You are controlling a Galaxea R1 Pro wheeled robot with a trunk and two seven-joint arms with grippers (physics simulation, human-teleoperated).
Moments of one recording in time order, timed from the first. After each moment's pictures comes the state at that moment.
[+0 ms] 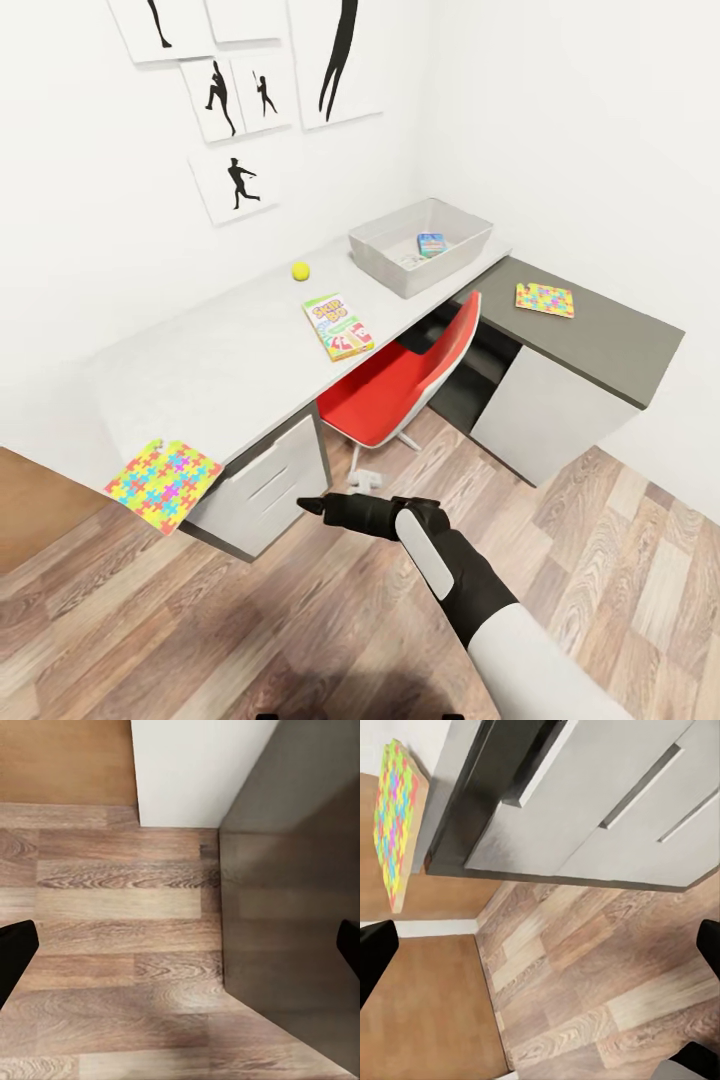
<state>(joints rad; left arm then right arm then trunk) -0.58 0.53 0.92 -1.11 0.00 0.97 -0.43 -0.67 0.17 0.37 -0.92 -0.63 0.63 0.27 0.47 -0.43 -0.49</state>
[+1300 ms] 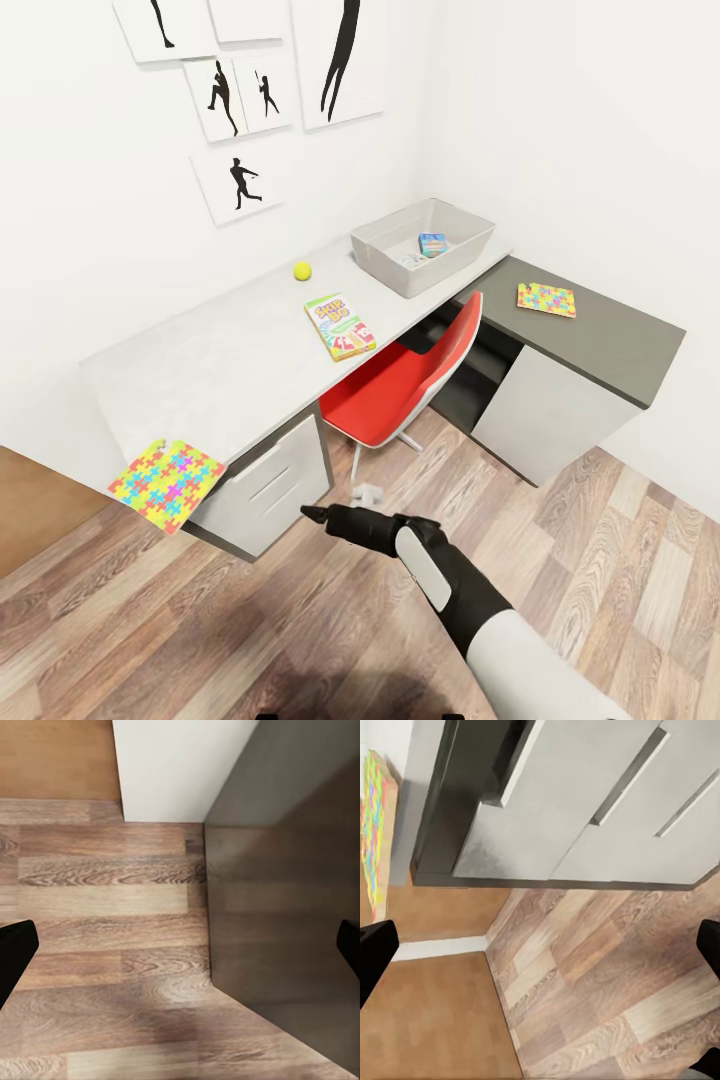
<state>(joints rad) -0.58 0.53 0.92 -1.11 0.00 0.99 -0.48 -0.67 0.17 0.39 -0.77 -0.70 0.48 0.31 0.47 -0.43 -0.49</state>
